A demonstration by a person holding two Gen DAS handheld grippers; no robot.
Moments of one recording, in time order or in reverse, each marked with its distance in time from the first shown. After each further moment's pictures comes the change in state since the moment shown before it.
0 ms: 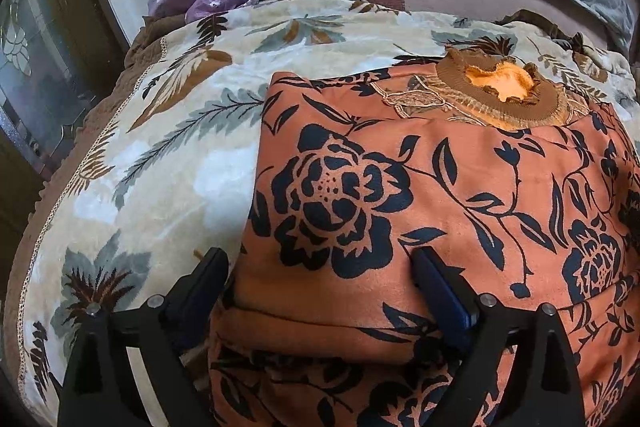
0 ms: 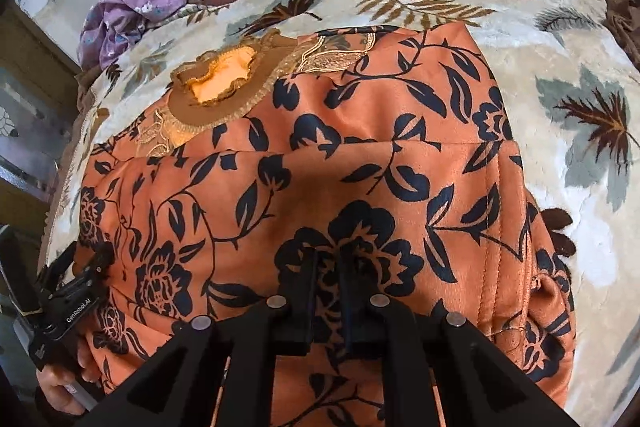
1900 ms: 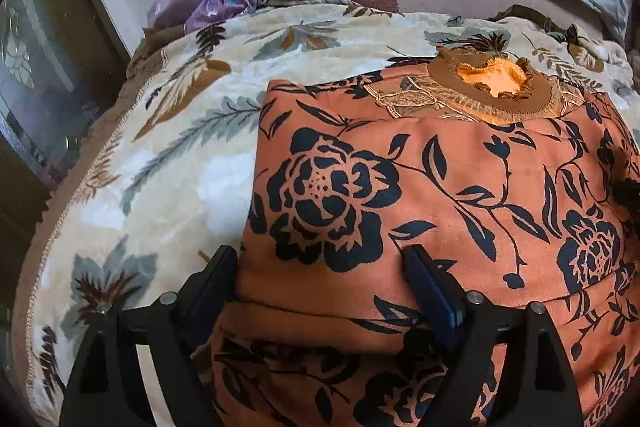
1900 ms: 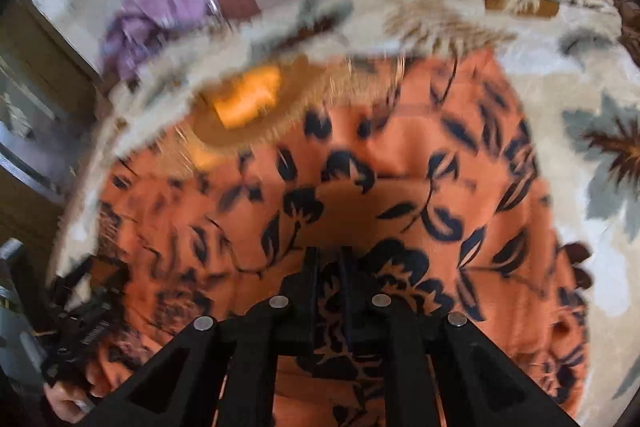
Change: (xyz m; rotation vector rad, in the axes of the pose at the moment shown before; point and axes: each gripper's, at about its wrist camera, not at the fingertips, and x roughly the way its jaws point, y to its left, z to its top) left arm -0.008 -0.008 -0.001 0.046 -0.018 0.023; right arm 0.013 0.014 0.009 -0.034 -0.074 0.037
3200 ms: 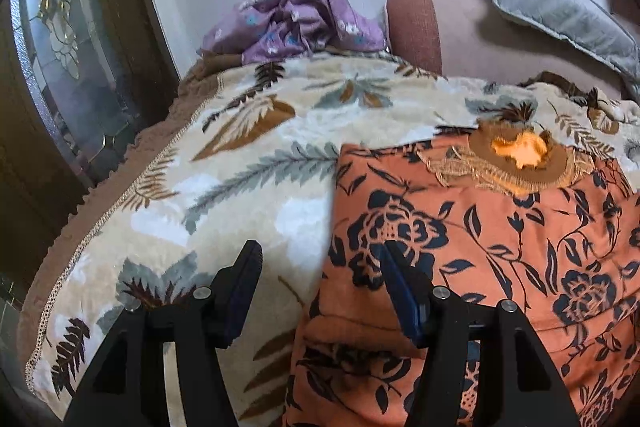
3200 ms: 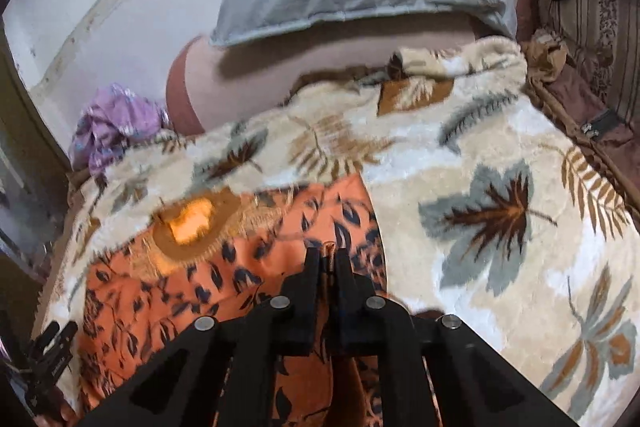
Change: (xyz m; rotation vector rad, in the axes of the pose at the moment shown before) left arm -0.042 0.041 0.003 -0.135 -0.156 0.071; right arm -0.101 -0.058 0.026 0.108 -0.358 -0.152
